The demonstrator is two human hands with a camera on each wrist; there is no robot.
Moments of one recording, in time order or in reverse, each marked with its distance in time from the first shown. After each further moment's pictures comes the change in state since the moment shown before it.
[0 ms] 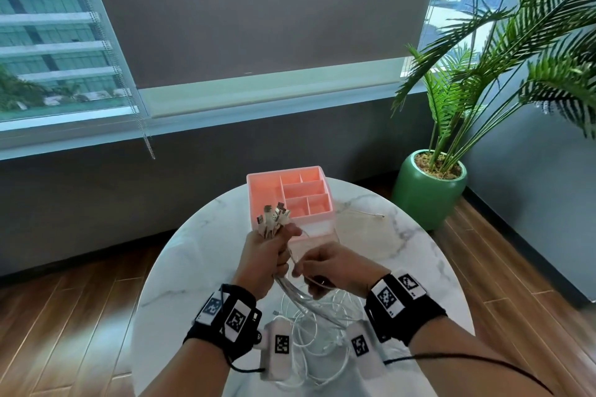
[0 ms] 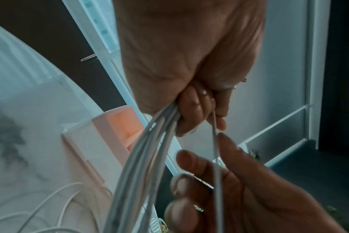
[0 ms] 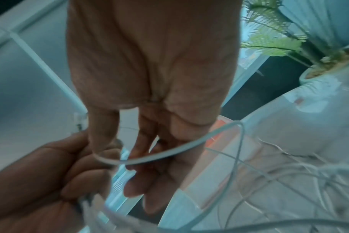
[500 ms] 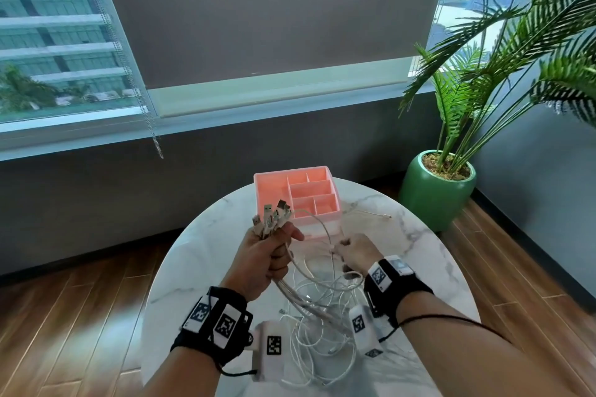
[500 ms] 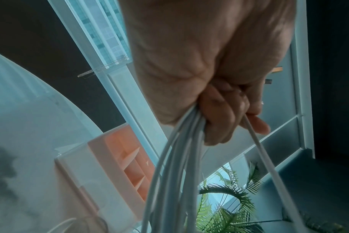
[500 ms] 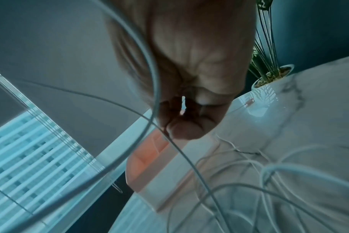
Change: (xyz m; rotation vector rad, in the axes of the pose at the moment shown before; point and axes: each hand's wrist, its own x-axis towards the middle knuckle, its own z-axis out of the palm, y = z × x) left_hand -0.014 0.018 -0.016 -0.071 -0.191 0.021; right_hand 0.050 0.040 -0.034 -0.176 0.642 0.206
